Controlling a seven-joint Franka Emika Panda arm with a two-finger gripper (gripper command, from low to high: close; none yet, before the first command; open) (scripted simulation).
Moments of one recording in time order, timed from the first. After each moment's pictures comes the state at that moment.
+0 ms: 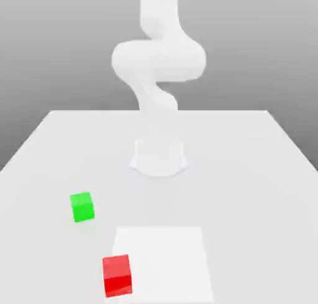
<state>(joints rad) 0.02 -0.71 -0.04 -2.32 0.02 2.34 0.75</state>
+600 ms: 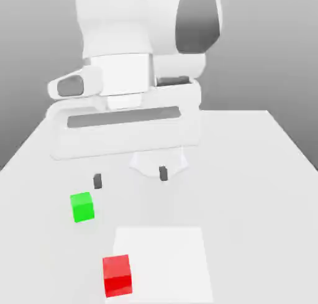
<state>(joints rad) 0.10 -0.05 -0.21 -2.45 0.15 2.59 0.40</state>
